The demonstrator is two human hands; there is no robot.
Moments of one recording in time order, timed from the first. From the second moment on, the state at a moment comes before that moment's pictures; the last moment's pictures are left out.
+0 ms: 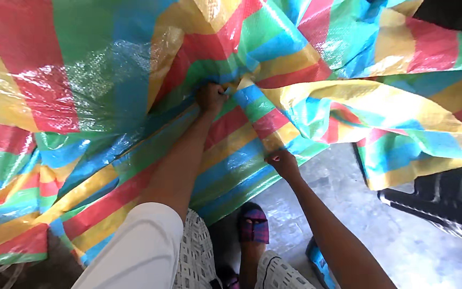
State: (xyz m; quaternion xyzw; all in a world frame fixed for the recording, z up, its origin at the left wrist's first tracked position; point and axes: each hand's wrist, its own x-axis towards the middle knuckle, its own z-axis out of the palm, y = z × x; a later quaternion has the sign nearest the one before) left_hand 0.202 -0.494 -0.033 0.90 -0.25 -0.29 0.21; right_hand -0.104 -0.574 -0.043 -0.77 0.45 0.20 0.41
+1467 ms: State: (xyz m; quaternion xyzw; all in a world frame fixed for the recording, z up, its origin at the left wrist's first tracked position) left_hand -0.018 -0.366 -0.100 0.90 -0.41 -0.08 0.13; right_hand -0.334 -0.452 0.120 -0.40 0.81 0.28 0.33
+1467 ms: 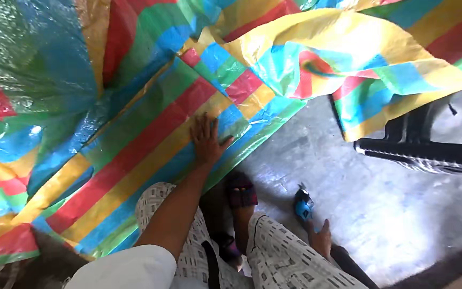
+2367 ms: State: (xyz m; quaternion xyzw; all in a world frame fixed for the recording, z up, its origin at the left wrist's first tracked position) left_hand -0.001 -0.371 -0.025 0.86 -0.20 -0.35 0.32; right_hand -0.202 -0.510 -0.009 -0.77 0.34 0.12 0.52
